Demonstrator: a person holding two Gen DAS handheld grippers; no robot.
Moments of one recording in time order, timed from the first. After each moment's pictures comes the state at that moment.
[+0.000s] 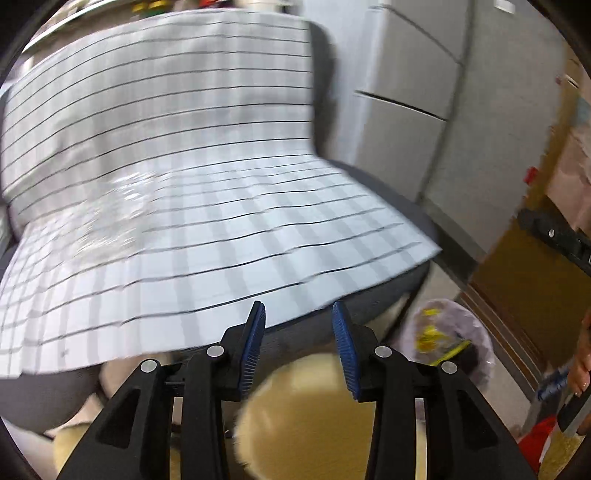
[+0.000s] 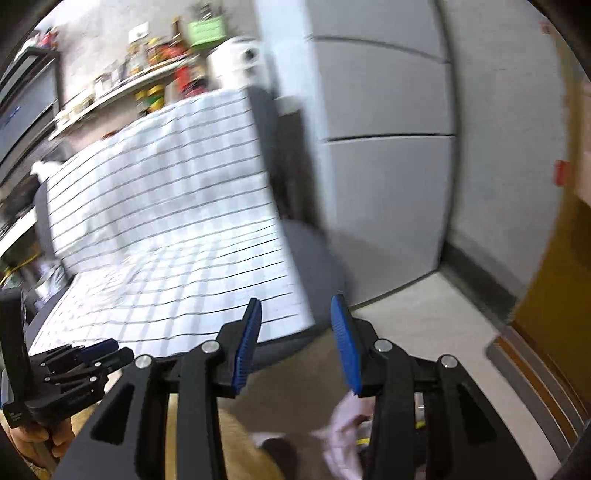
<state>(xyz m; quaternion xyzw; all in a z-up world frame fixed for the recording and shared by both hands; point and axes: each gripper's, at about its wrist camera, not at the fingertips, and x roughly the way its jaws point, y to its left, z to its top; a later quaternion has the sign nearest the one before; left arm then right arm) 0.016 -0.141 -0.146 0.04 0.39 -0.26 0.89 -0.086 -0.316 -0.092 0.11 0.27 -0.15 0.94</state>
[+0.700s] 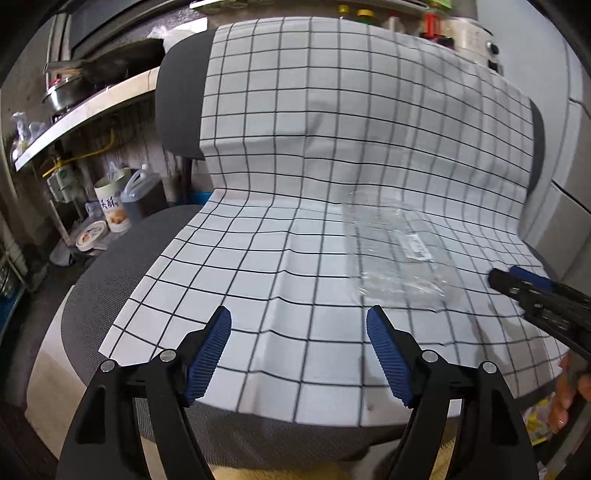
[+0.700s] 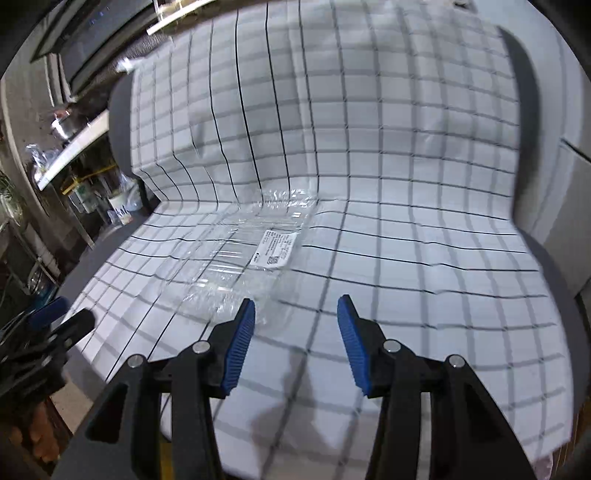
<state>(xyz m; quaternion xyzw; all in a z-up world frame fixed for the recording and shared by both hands) 0.092 0.053 -0.123 -0.02 0.37 0.03 0.93 0.156 -0.136 -0.139 0.05 0.38 0.07 0.92</state>
